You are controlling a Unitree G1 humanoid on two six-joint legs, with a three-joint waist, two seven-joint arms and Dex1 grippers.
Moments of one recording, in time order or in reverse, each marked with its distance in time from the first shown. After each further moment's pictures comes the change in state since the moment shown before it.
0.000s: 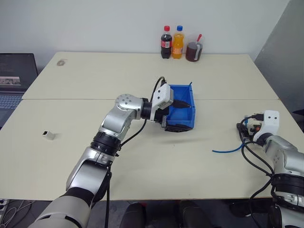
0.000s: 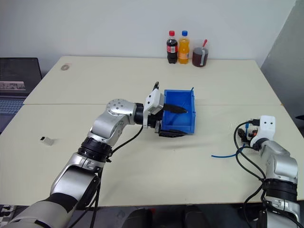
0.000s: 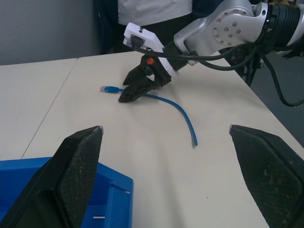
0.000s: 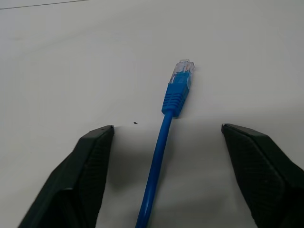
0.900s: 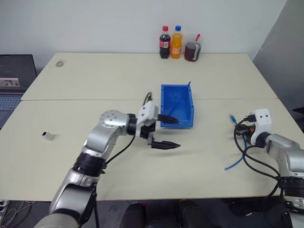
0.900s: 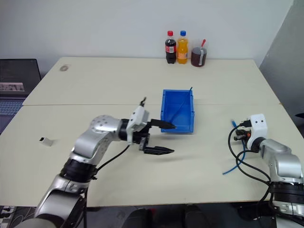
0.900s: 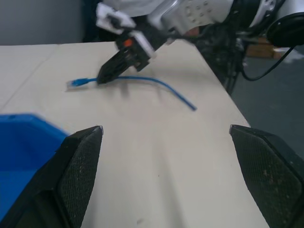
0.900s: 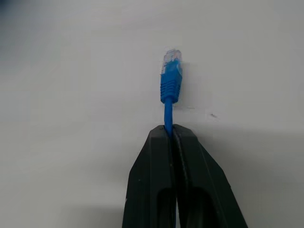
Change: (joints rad) left arm 0.309 0.152 0.114 -0.342 -0.079 0.095 -0.004; right arm 0.037 -0.173 0.165 -0.174 0.103 0.080 0.275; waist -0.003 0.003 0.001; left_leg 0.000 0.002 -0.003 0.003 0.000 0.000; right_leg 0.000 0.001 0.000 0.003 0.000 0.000
